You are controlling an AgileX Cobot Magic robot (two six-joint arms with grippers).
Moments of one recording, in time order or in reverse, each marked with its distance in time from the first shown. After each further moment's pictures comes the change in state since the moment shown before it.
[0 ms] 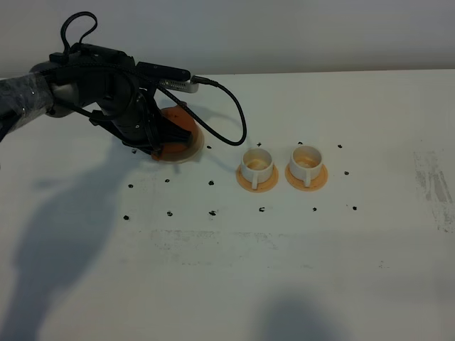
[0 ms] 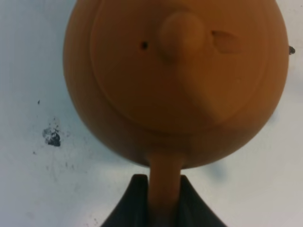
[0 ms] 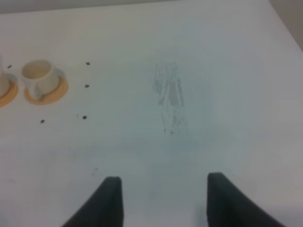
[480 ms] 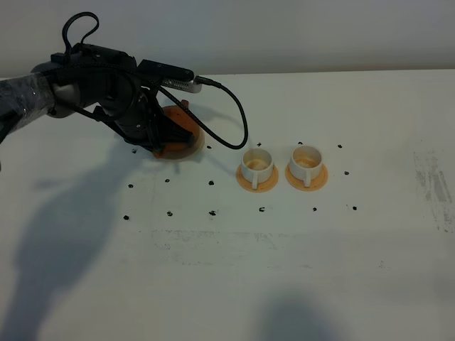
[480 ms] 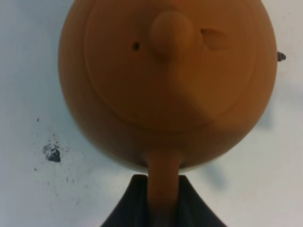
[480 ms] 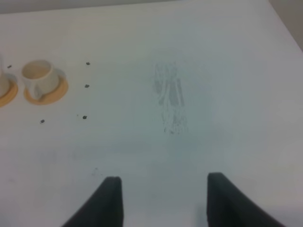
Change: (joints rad) left arm -0.006 0.000 0.008 0.002 -0.035 0.045; right arm 0.000 0.000 0.000 0.000 0.000 0.000
